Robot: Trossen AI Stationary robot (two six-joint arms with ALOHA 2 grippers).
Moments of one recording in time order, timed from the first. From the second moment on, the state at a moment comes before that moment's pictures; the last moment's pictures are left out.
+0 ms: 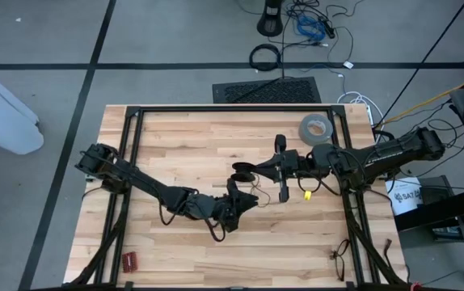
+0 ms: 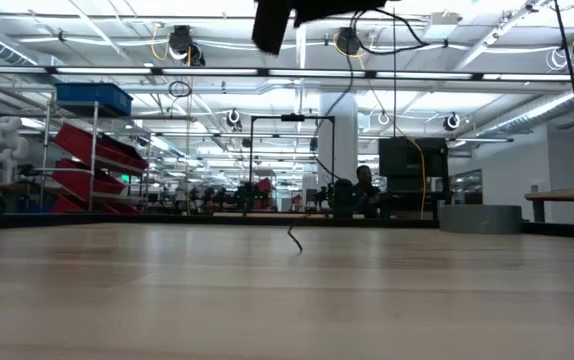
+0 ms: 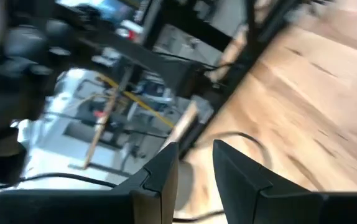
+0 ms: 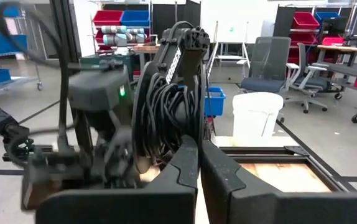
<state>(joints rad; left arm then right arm) -0.37 1.78 1.11 0.52 -0.52 1.01 0.19 1.15 0.86 0.32 0.18 0.02</state>
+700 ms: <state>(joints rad) -0.52 1.77 1.11 0.69 -0.86 0.60 0.19 1.15 0.86 0.33 0.18 0.03</state>
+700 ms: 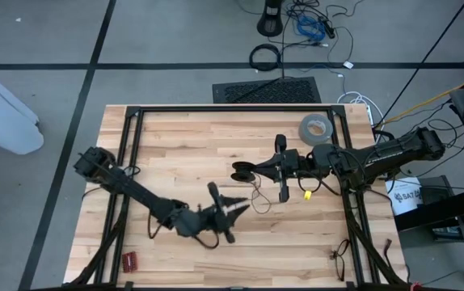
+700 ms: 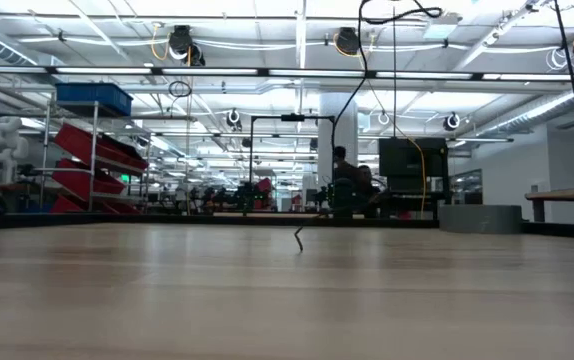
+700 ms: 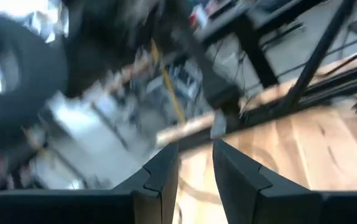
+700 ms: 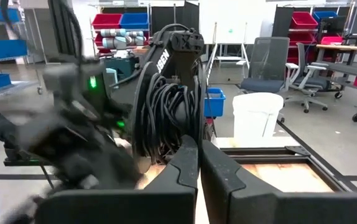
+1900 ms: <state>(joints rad) -0.25 1.77 1.01 0.80 -0.39 0.38 0.23 1.10 0.86 0.29 0.15 0.04</state>
